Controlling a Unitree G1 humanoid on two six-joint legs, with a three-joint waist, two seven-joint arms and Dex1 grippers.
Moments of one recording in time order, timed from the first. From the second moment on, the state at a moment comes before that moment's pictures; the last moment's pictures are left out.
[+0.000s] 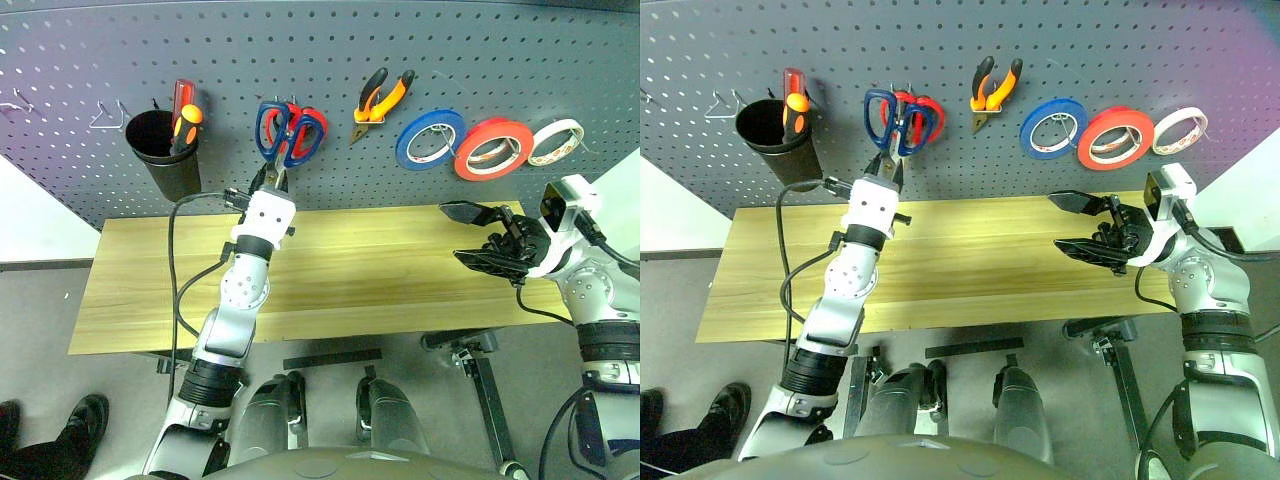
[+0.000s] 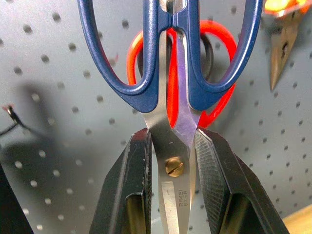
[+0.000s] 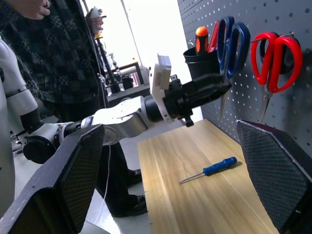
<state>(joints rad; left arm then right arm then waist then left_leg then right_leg) -0.36 0.09 -0.13 -0.08 0.33 -0.03 0.08 -0.50 -0.73 -0.13 0.36 0.85 0.28 1.61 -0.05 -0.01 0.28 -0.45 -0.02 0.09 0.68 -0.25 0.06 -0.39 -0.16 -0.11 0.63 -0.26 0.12</state>
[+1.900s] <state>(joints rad) -0.43 0.03 -0.09 0.09 0.11 0.12 -0.06 -0.52 -0.73 -0.10 0.38 0.83 0.29 1.61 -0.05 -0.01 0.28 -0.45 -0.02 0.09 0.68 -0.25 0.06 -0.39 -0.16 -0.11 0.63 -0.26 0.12</state>
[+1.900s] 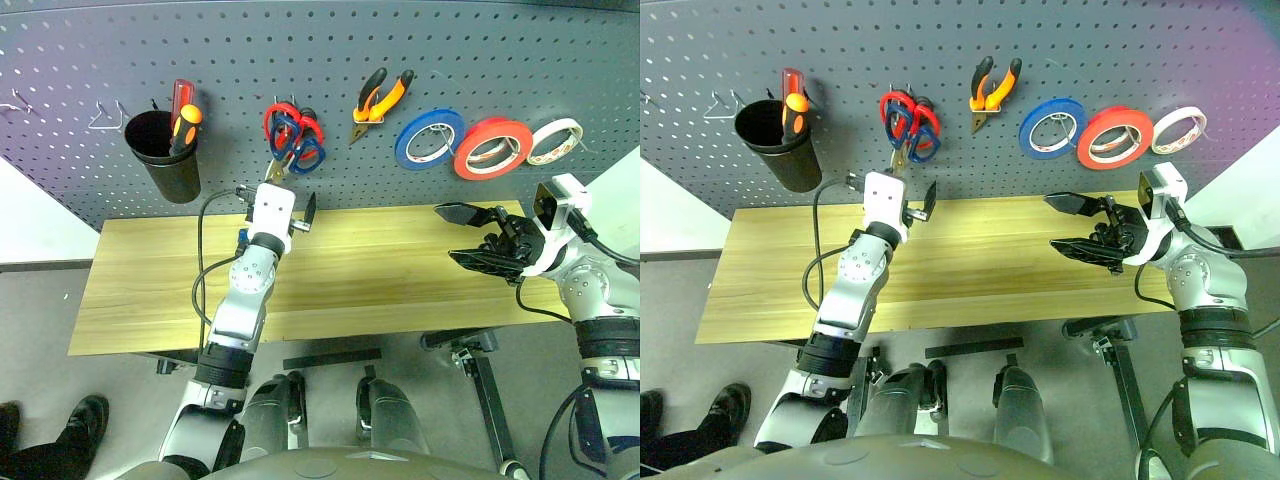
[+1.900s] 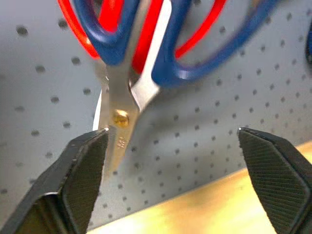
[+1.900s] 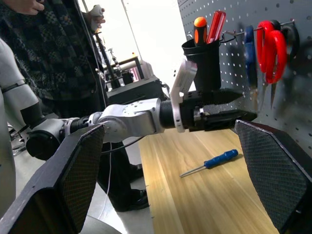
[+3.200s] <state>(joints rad) -0.48 0.14 0.21 0.18 0.00 0.77 0.07 -0.51 -0.77 0.07 0.31 0.87 0.16 1.61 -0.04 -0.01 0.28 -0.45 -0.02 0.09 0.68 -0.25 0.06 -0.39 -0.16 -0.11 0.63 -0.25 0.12</state>
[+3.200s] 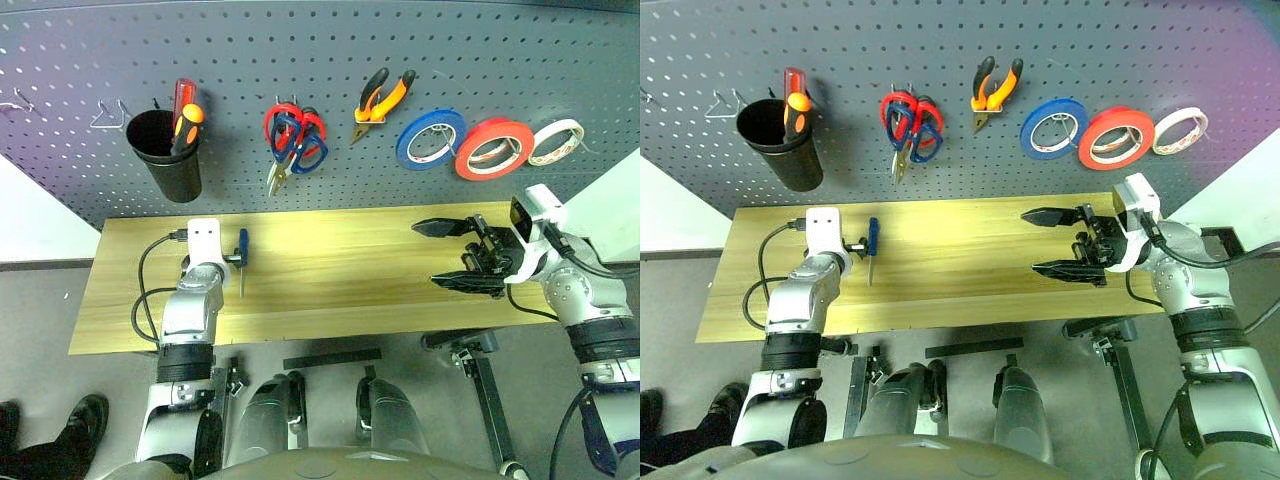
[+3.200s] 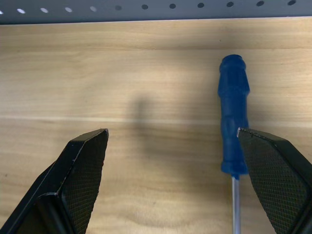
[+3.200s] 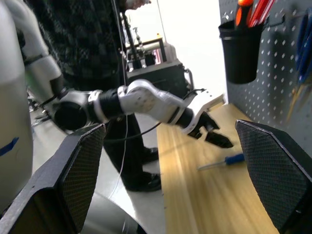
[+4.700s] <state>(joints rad) -0.67 0.17 0.08 0.55 0.01 0.74 0.03 -0.52 -0.73 0.03 0.39 0.65 0.09 1.61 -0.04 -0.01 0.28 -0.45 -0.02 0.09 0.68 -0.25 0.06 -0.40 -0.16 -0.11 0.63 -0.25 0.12</state>
